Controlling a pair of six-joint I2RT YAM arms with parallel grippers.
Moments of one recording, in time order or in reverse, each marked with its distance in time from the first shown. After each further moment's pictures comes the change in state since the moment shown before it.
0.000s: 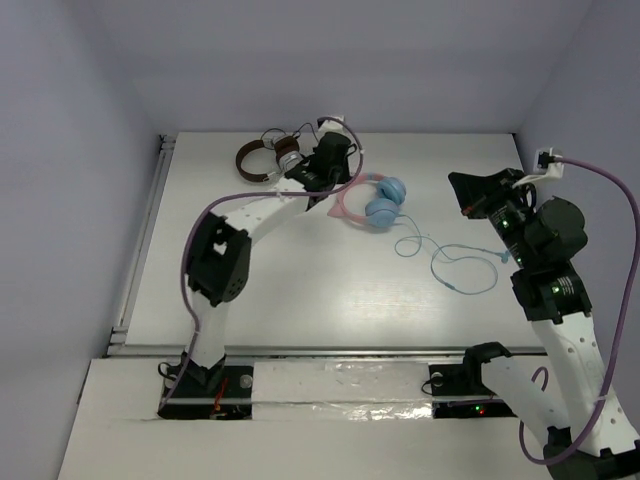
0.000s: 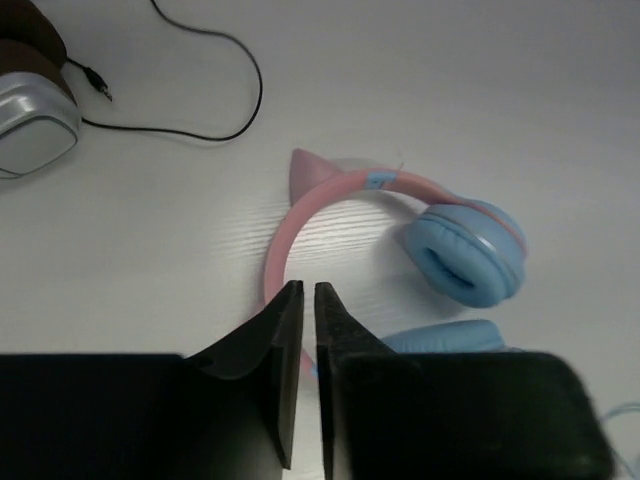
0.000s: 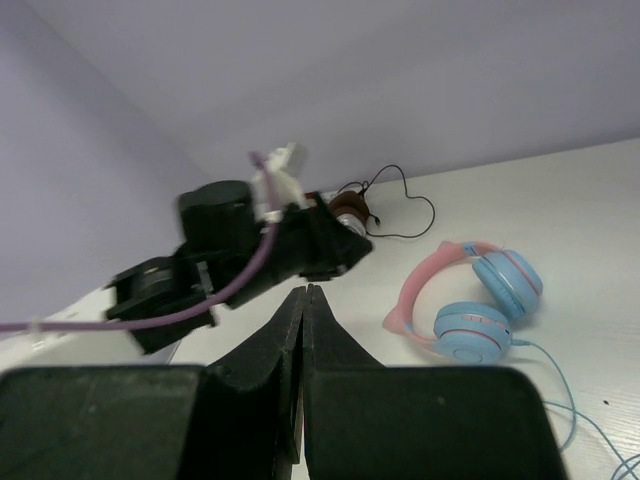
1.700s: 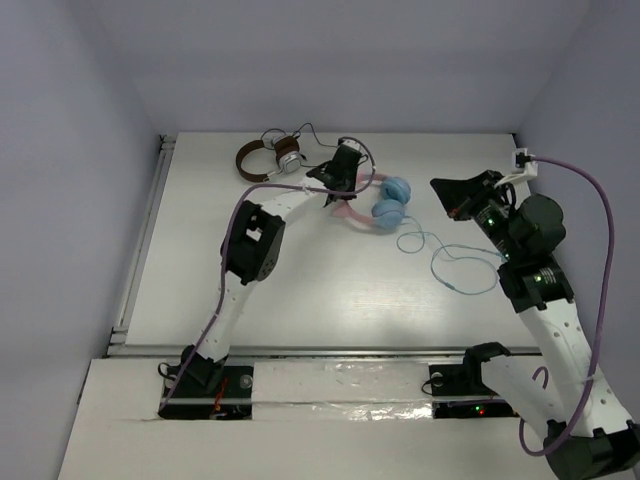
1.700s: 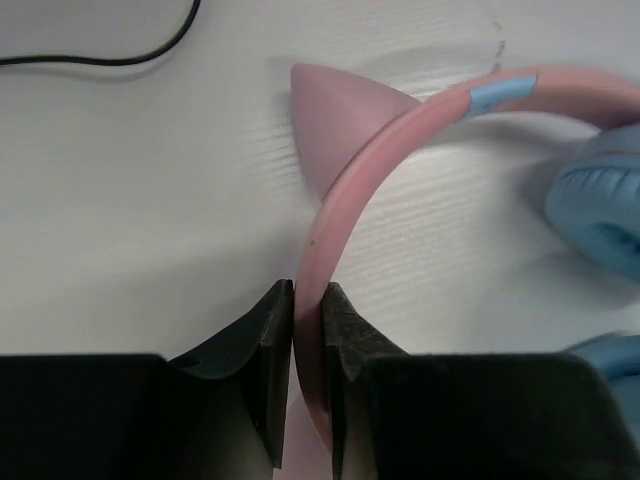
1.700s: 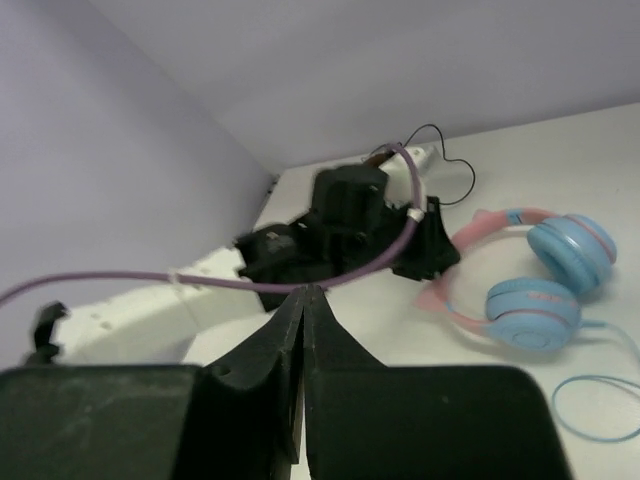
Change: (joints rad) left arm 0.016 0.445 0.337 -0.166 0.062 0.146; right arm 0.000 0.046 -0.083 0.092 -0.111 0.058
